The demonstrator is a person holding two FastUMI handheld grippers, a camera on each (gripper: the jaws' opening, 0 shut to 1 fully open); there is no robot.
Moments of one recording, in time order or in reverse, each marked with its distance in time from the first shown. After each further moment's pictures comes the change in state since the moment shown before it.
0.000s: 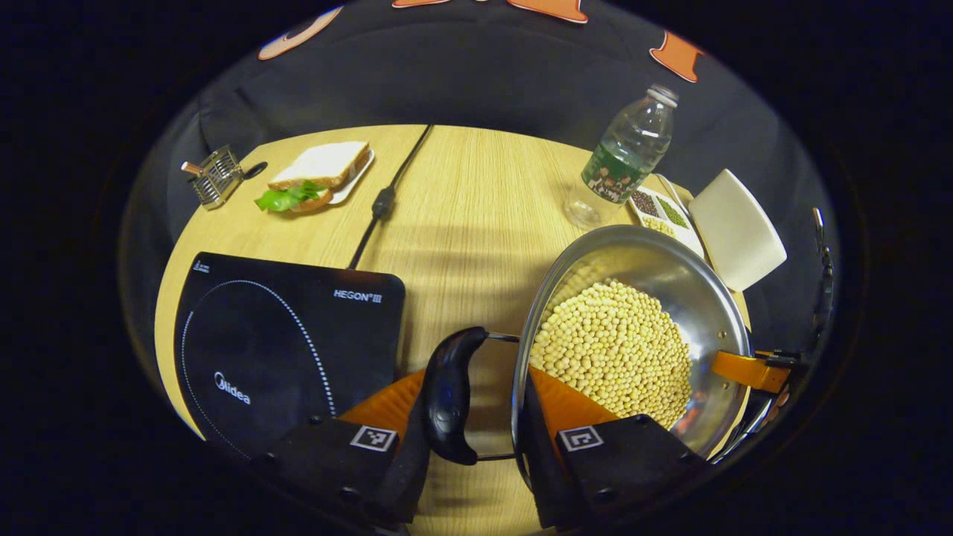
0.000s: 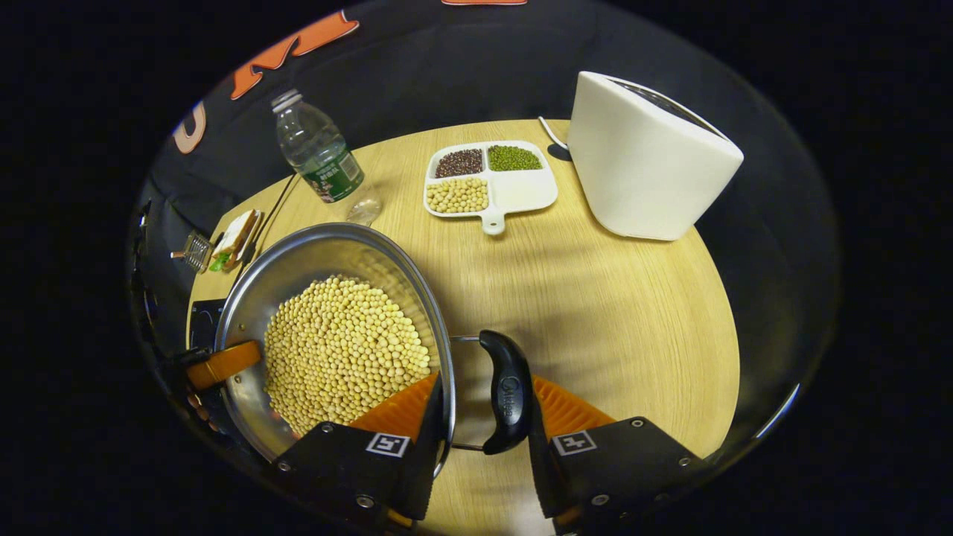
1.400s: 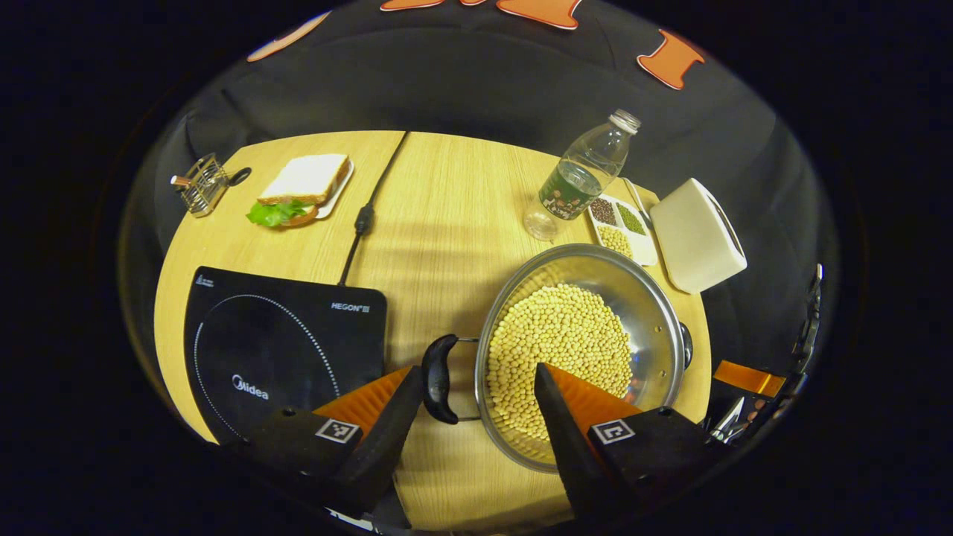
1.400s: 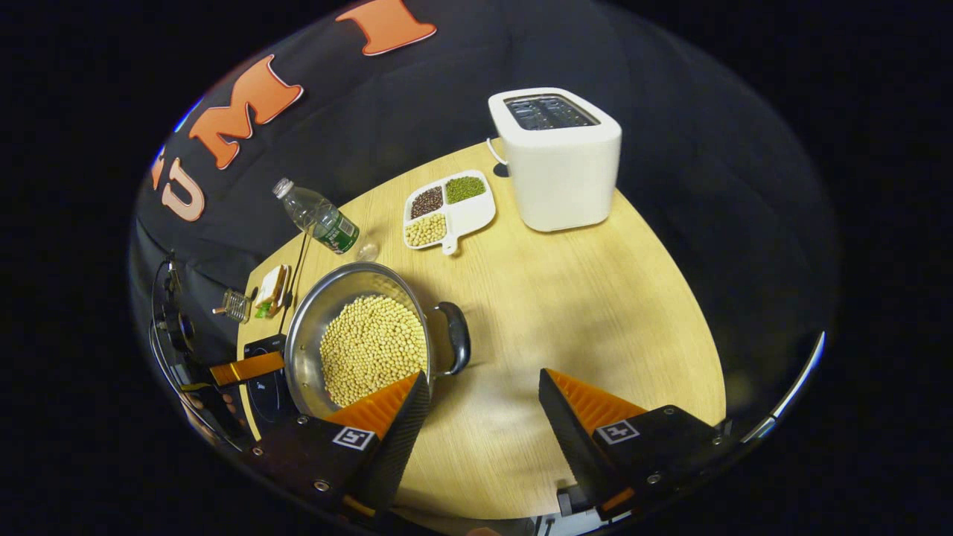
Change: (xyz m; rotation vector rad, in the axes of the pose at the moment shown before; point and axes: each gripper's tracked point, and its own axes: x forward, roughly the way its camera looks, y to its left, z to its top) left arm -0.053 -0.017 0.016 0.035 0.061 -0.096; right arm -0.062 -0.053 -0.002 0.210 -0.010 0.126
